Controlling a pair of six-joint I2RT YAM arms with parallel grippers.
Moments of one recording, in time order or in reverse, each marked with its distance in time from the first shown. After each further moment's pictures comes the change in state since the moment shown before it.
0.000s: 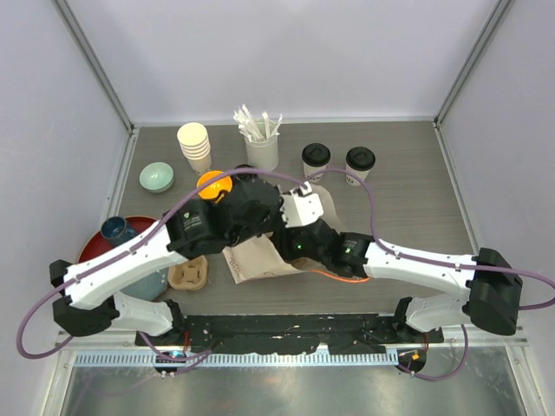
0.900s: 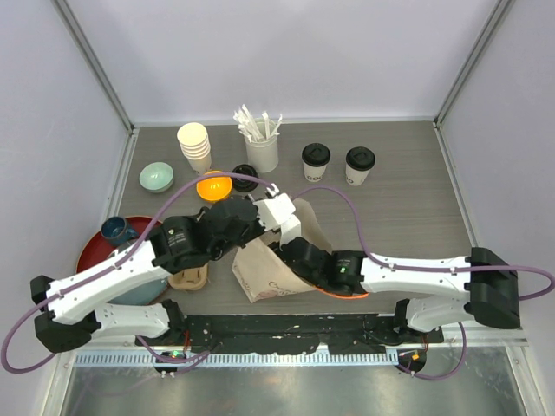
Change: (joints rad) left arm 0.007 -0.214 -0.314 0.094 -0.116 -0.187; right arm 0.205 0.030 -0.031 -0.004 0.230 -0.230
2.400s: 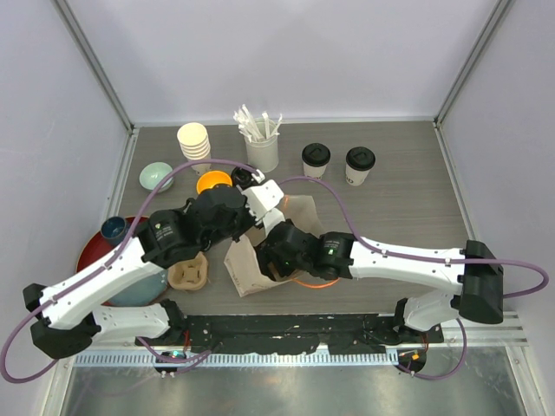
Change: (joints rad) left arm 0.095 -0.016 0.042 -0.042 0.117 -0.076; right arm -0.042 0.080 0.240 -0.316 -0.182 -0.079
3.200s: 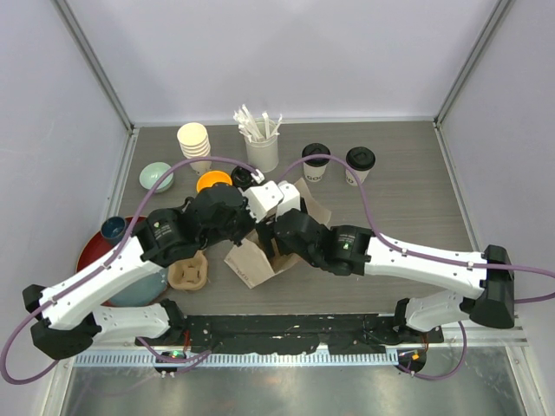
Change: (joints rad) left arm 0.012 0.002 0.011 -0.032 0.108 -0.055; right arm -0.004 -0.071 0.077 0.042 0.257 0.017
